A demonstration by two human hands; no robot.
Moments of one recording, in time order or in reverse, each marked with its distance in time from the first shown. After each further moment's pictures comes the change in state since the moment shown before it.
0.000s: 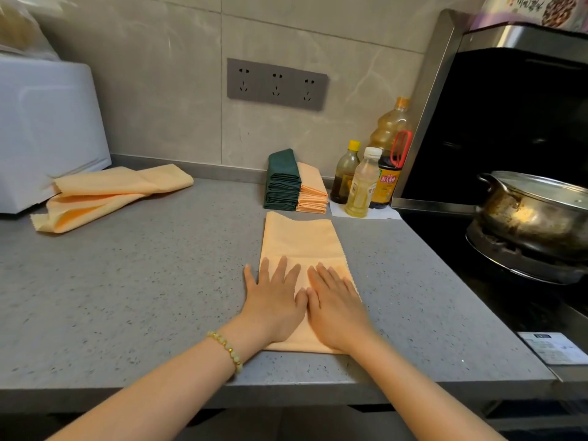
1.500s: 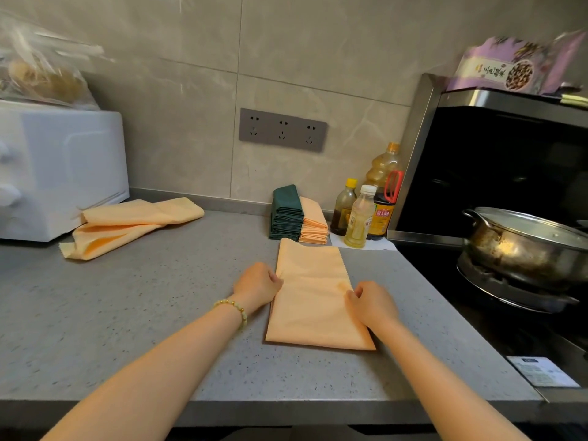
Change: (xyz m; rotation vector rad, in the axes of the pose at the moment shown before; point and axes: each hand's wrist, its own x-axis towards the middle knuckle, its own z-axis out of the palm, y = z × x) left_hand 0.043 -0.046 -0.040 -0.585 0.152 -0.214; right_hand 0.034 0.045 -0.035 0.138 0.244 0.417
